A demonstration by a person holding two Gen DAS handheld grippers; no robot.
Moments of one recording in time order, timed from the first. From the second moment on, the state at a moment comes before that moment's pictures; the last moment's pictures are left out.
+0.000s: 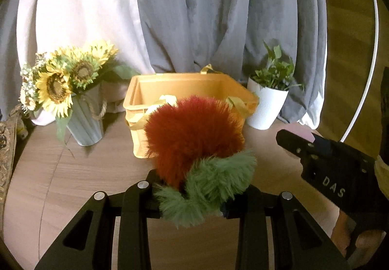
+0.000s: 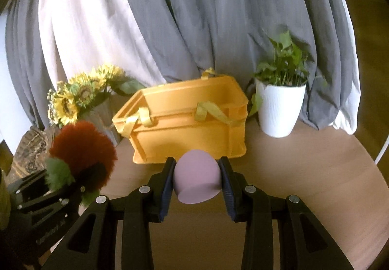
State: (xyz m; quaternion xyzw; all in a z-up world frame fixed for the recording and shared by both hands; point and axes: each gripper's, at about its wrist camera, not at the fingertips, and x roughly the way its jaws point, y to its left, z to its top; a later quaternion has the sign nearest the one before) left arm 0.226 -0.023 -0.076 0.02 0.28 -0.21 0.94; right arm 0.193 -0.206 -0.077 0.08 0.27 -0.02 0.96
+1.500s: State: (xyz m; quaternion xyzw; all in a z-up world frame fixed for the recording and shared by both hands) left arm 0.326 -0.049 0.003 0.02 0.16 -0.17 0.97; right arm 0.294 -0.221 0.009 0.05 0.15 0.02 0.99
